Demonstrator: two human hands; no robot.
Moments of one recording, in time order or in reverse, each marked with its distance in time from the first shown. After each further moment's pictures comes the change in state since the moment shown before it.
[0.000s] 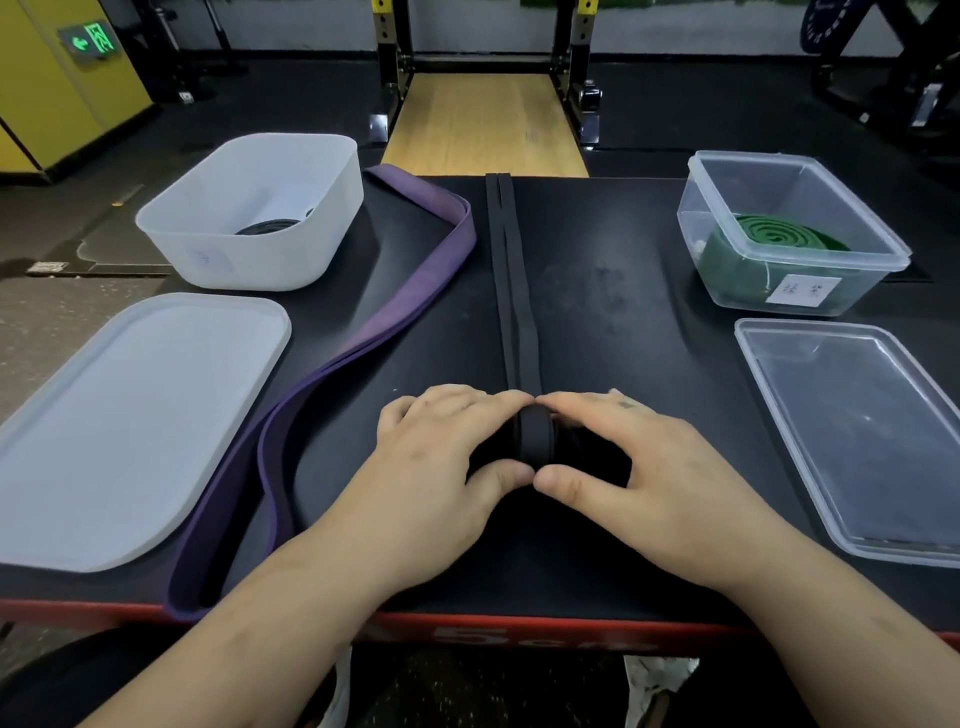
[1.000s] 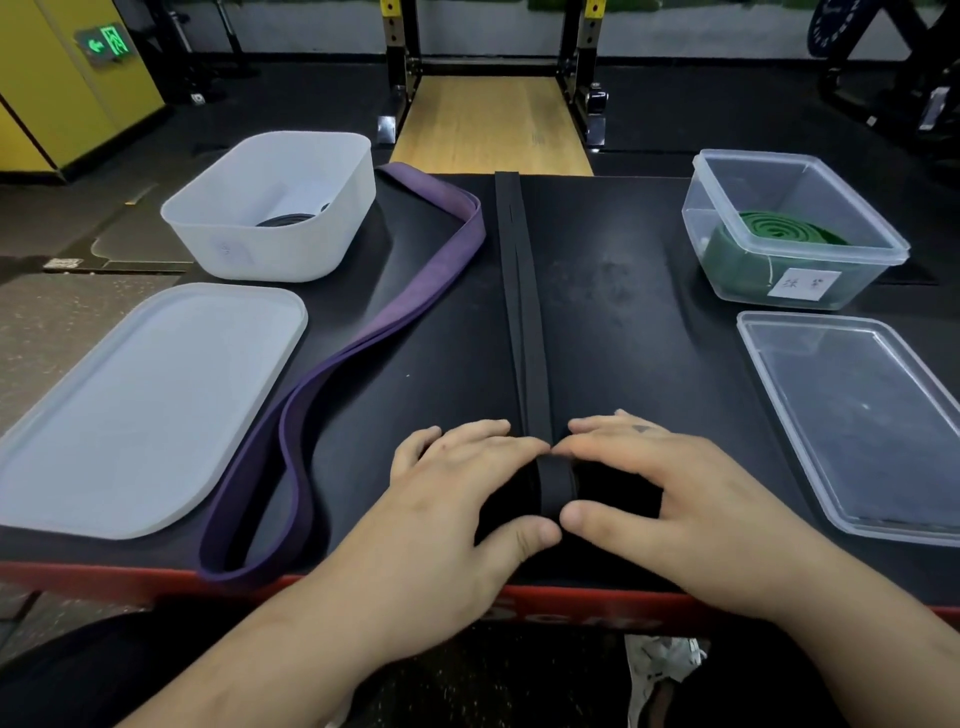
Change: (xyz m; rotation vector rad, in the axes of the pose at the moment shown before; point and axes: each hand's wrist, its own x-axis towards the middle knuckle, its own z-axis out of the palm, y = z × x) left_hand -0.044 0.015 -0.002 -0.084 -0.076 0.014; right_hand -0.029 -0.001 -0.002 0.033 -0.095 0.000
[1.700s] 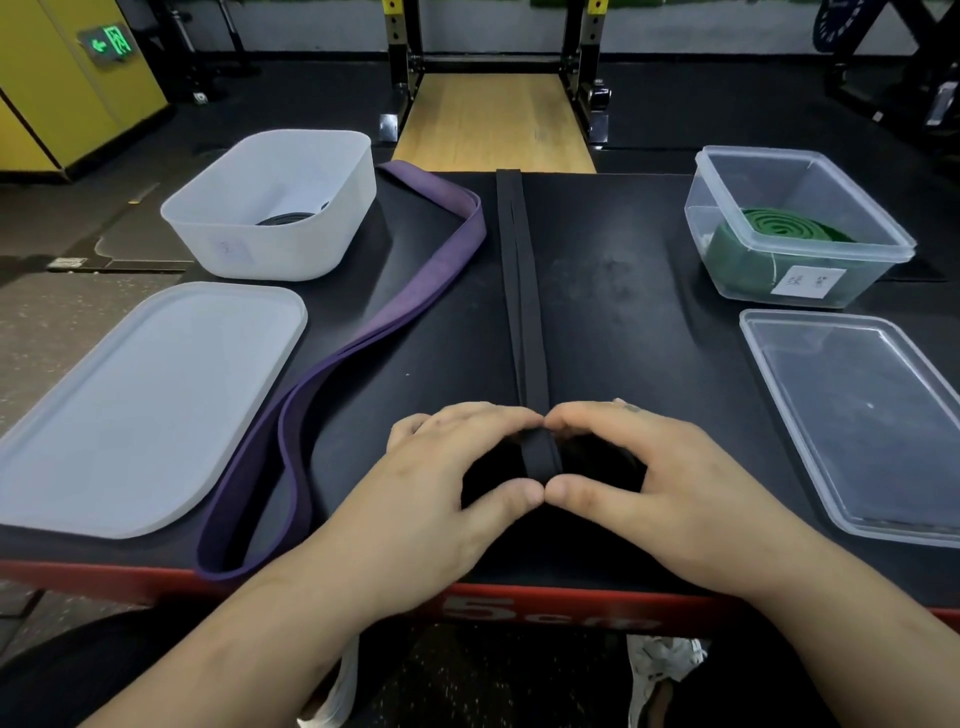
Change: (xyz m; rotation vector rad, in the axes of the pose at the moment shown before) left_hand 0.011 -0.002 -0.009 -0.066 0.022 -0.041; right_hand 0.011 -0.013 -0.002 0.049 0.045 -0.007
